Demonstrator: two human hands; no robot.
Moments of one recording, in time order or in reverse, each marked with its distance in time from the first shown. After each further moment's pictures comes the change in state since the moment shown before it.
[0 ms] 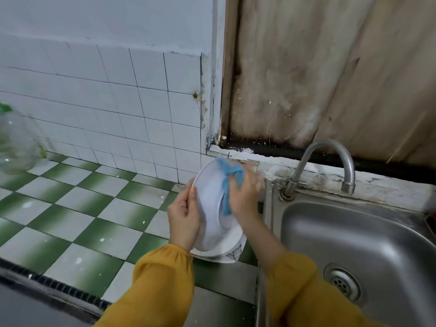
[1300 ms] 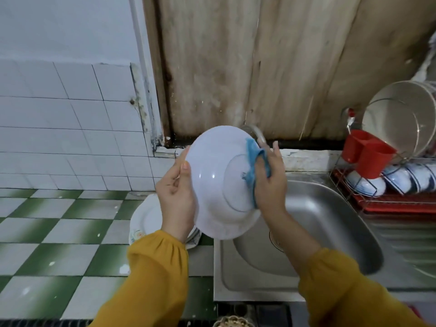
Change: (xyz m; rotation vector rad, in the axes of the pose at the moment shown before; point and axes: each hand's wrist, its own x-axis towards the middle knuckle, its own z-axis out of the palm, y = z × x) left_hand -0.078 0.096 0.051 -0.442 -0.244 0.002; right_hand -0.072 -0.004 -0.184 0.098 0.507 -0.267
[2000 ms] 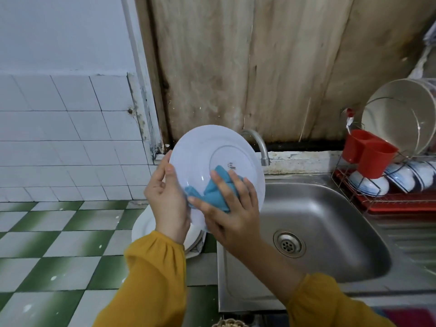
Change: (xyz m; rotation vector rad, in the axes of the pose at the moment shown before) left_hand 0.021 0.003 0.003 -0.123 0.212 -0.081; right_hand -0.061 -0.009 0.028 -0.380 -0.044 -0.830
